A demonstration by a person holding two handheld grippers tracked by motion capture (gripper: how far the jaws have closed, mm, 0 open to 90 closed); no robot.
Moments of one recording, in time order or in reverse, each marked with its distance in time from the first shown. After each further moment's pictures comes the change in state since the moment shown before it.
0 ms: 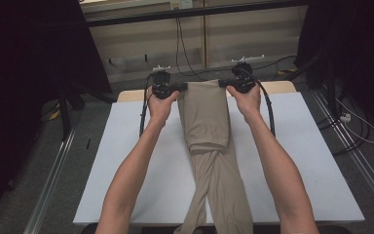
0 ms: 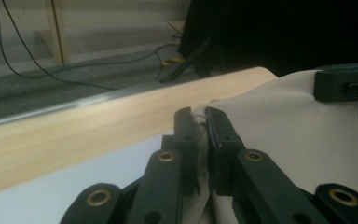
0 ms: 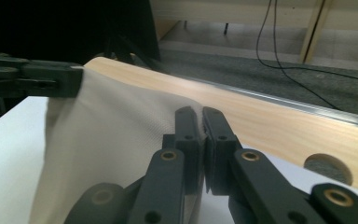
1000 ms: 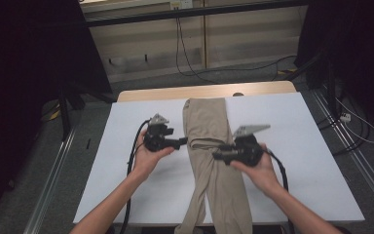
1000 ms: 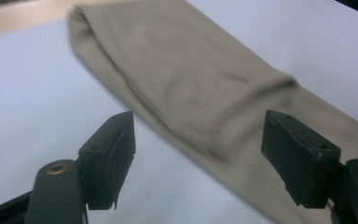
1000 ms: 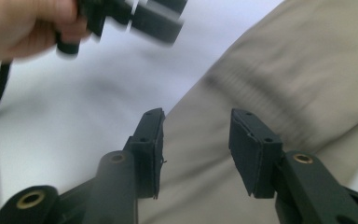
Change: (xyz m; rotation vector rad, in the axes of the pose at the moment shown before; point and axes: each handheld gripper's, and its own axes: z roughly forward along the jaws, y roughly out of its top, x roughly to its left) left arm -0.051 -0.138 -0.090 0.205 -0.083 0.163; right arm 0.098 -0.159 -0.099 0.144 0.296 -0.153
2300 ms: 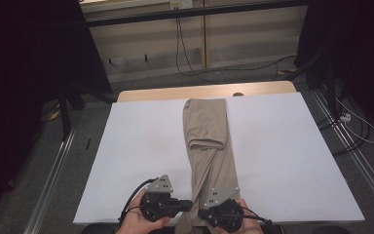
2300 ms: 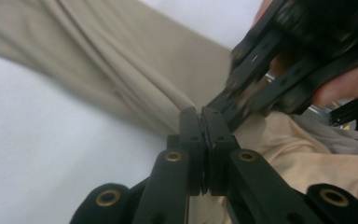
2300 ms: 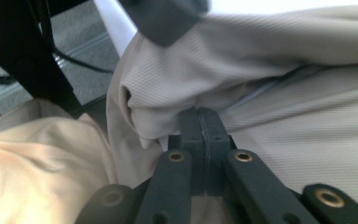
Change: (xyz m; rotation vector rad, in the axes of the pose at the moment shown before) left arm -0.117 -0.077 -0.072 0.130 -0.355 0.093; right arm 0.123 -0.080 0.022 0.201 0.098 -0.185
